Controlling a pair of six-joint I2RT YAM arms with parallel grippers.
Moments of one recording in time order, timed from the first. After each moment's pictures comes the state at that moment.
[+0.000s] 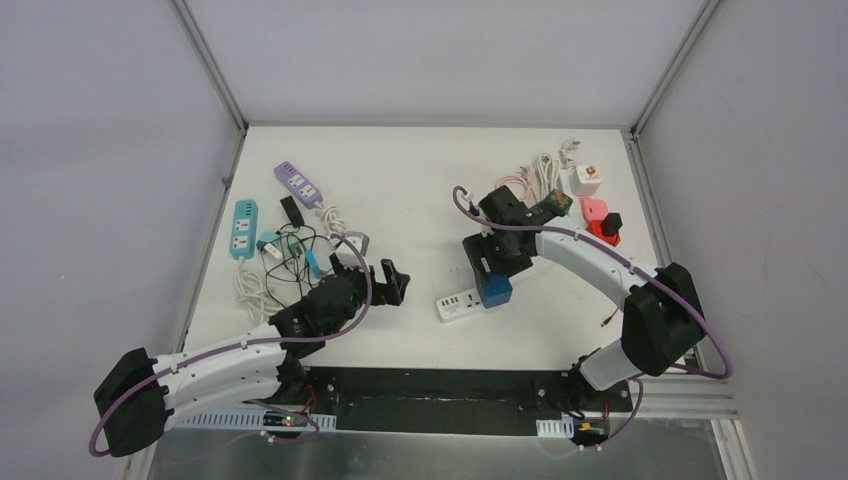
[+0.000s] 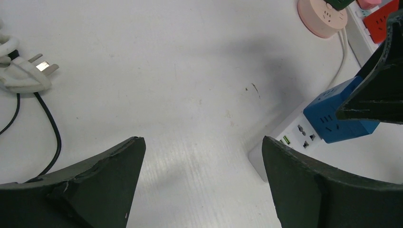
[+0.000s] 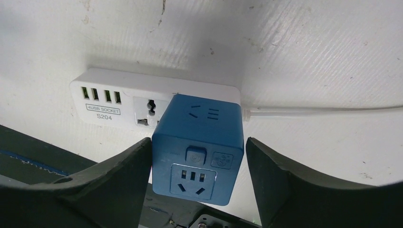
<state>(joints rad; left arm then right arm) -0.94 0.78 0.28 0.28 -0.41 -0.50 0.64 1.51 1.13 -0.88 -0.06 0.18</state>
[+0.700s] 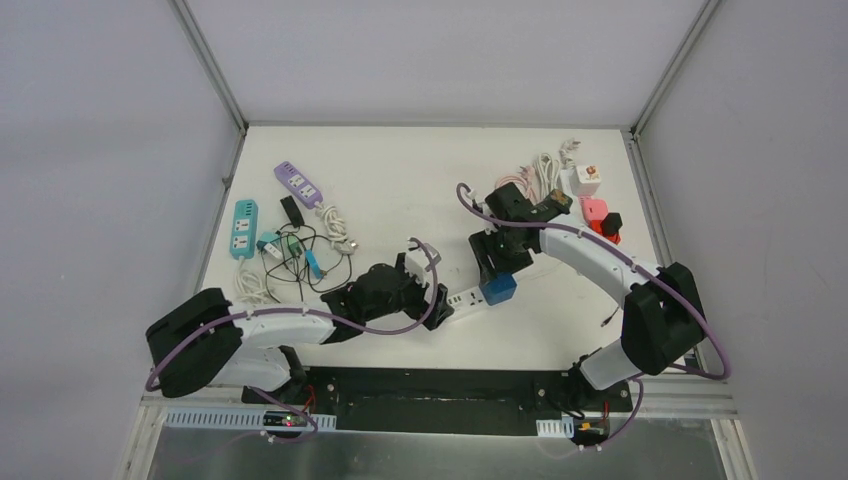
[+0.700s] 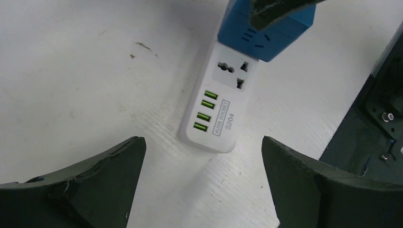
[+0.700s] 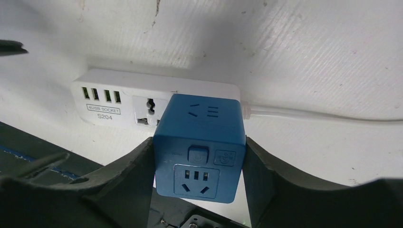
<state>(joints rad) -1.00 1.22 0.40 0.52 0.01 -0.33 0.61 1.51 1.12 -0.88 -0.09 0.12</state>
